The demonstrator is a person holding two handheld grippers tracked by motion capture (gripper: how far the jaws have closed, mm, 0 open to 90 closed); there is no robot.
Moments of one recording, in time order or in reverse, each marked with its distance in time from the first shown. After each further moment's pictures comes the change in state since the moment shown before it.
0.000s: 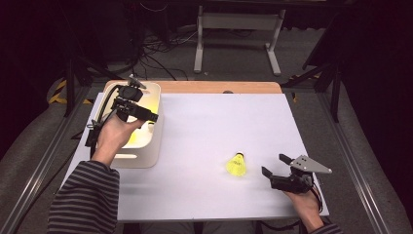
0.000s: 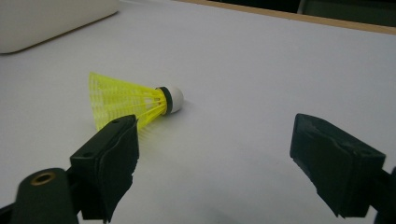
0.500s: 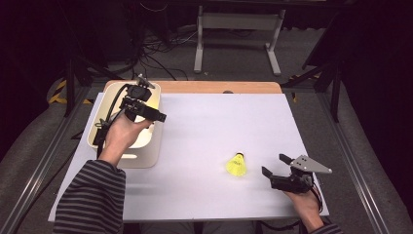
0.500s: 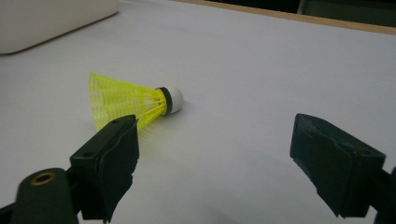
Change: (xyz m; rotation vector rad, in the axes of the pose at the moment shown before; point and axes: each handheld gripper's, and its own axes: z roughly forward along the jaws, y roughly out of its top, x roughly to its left) left arm -0.020 0.008 0.004 0.000 -0.027 0.046; right arm 0.000 0.000 0.000 -0.004 0.002 0.001
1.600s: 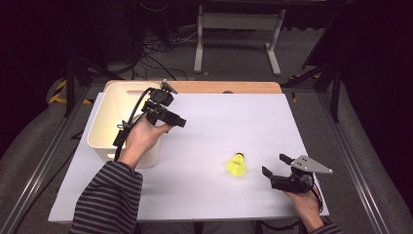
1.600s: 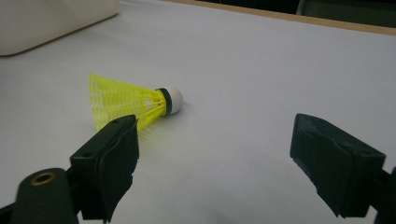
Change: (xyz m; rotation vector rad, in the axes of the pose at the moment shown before) left arm -0.043 0.010 0.024 0.013 -0.060 0.091; right arm 0.000 0.000 -0.001 -0.002 -0.001 0.004
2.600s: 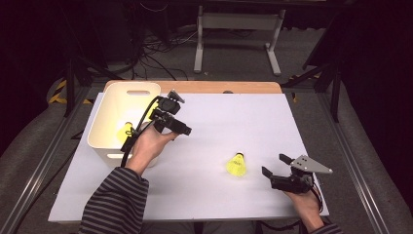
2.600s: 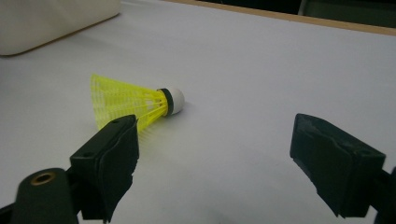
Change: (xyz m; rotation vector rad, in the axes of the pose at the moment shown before) left arm -0.011 -0.008 0.023 0.038 -0.007 0.010; right arm 0.000 0.000 0.000 -0.001 0.006 -0.002
